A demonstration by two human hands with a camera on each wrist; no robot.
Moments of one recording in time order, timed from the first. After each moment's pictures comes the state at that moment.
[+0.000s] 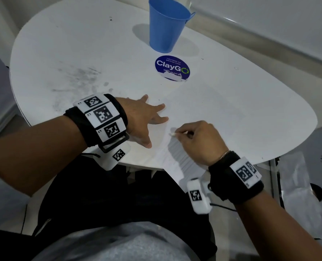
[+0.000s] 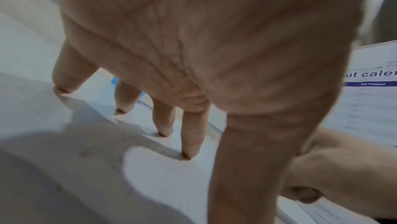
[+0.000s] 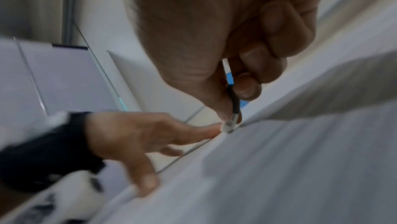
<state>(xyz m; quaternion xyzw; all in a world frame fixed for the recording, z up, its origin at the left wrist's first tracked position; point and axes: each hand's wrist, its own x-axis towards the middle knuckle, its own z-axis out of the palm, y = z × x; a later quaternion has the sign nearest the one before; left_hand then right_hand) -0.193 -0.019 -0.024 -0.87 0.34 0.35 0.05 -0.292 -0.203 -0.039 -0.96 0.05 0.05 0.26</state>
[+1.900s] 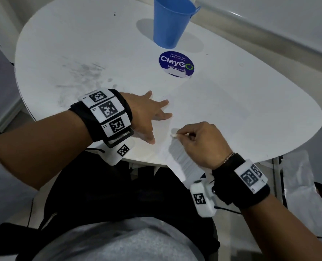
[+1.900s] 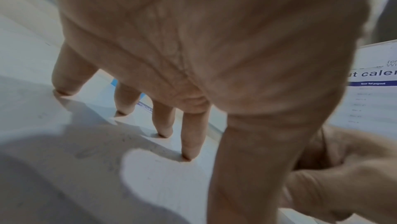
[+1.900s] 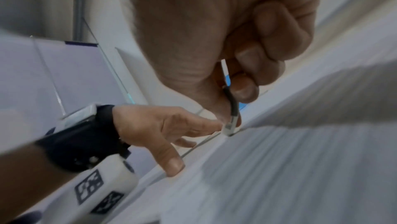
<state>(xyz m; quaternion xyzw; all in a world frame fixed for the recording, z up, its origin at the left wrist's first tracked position) -0.190 -0.016 -0.027 -0.88 0.33 0.35 0.03 -0.302 -0.195 -0.040 -0.97 0.02 0.05 0.26</state>
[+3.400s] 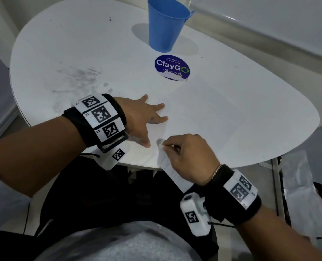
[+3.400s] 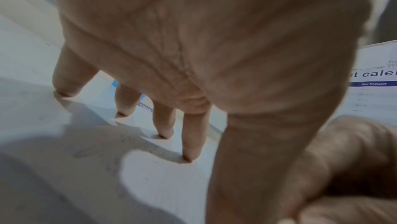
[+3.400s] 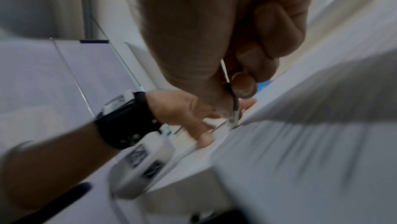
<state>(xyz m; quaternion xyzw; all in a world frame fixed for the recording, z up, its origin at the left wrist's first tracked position) -0.194 -0.016 -0.021 -0.87 0.33 0.35 0.04 -0.320 -0.177 -0.041 -0.97 -0.02 0.06 0.24</state>
